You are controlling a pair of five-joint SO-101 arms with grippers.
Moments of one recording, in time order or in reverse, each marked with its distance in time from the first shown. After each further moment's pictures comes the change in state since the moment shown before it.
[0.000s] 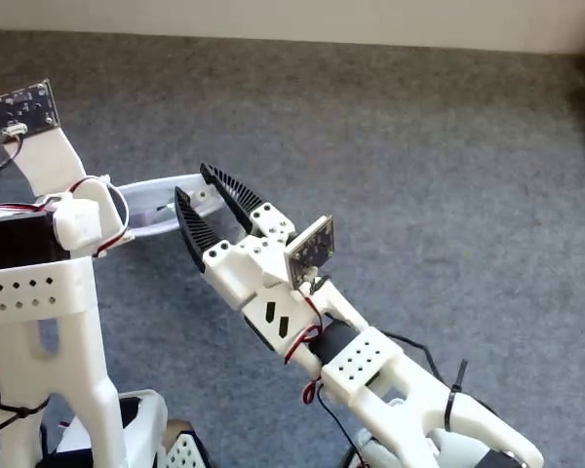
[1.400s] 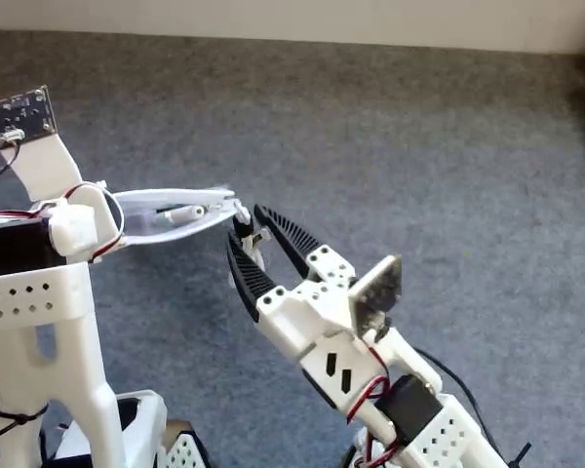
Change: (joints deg) left arm -0.3 -0.9 2.5 -0.9 -1.9; right arm 0.2 -48.4 6.2 51.4 -0.2
